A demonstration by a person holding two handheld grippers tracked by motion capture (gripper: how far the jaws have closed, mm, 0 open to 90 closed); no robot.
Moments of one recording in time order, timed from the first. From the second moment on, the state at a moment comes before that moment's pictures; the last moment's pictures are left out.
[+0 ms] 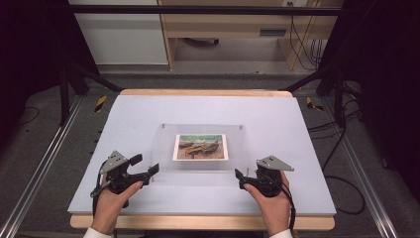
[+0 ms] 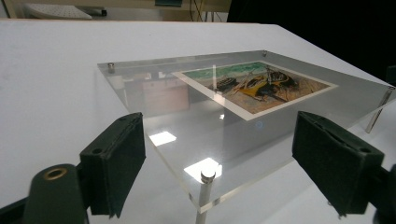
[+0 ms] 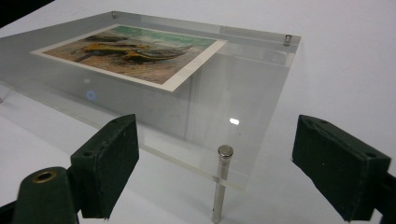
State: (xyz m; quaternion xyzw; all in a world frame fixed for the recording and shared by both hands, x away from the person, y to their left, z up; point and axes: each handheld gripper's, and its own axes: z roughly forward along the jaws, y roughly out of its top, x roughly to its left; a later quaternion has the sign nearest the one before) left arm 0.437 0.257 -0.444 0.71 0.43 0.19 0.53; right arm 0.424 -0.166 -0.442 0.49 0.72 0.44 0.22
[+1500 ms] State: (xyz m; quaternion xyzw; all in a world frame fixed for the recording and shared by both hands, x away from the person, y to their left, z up) left arm 0.478 0.249 -0.459 0.72 0.48 0.09 0.49; right arm 0.473 -0.177 -0.450 0.49 0.74 0.45 0.10
